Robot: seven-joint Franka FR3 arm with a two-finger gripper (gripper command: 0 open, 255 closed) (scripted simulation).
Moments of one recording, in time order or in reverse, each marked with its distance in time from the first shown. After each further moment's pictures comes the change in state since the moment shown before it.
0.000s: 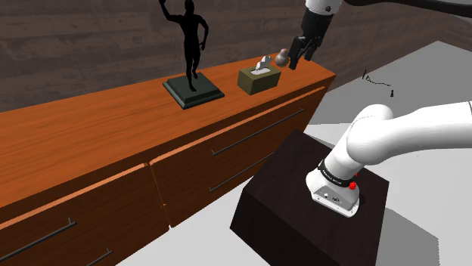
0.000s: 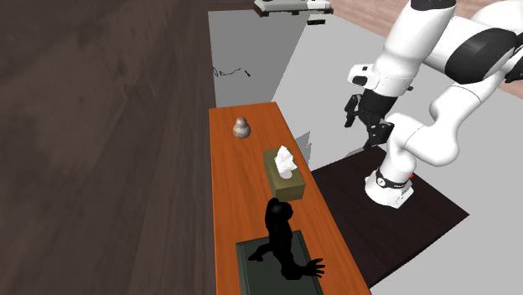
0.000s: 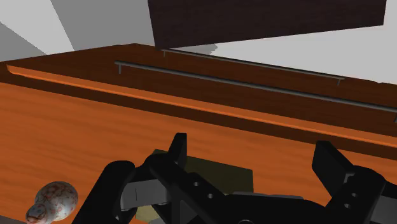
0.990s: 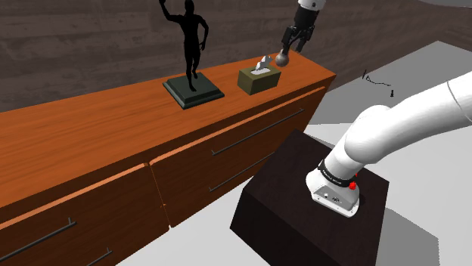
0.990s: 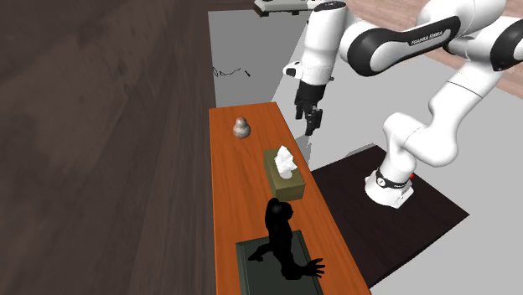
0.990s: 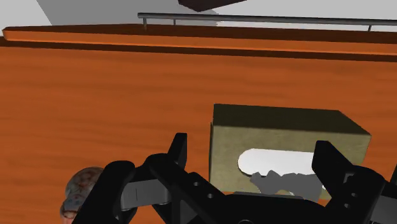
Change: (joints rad) arm -0.071 0.338 -0.280 0.174 -0.019 0.209 -0.195
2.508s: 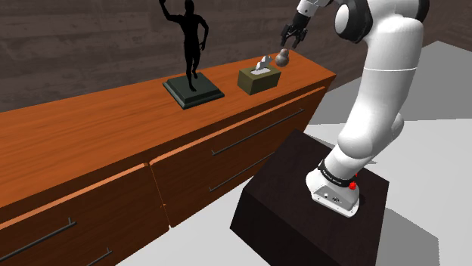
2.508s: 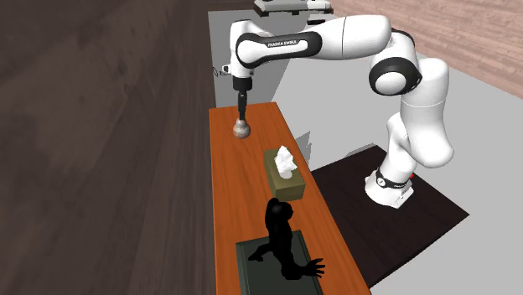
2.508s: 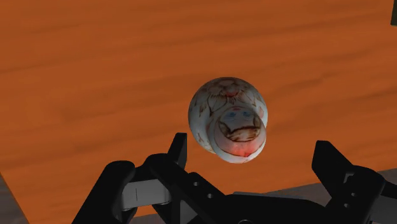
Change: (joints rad) arm -0.241 0.894 -0.296 0.769 0.538 -0.047 -0.465
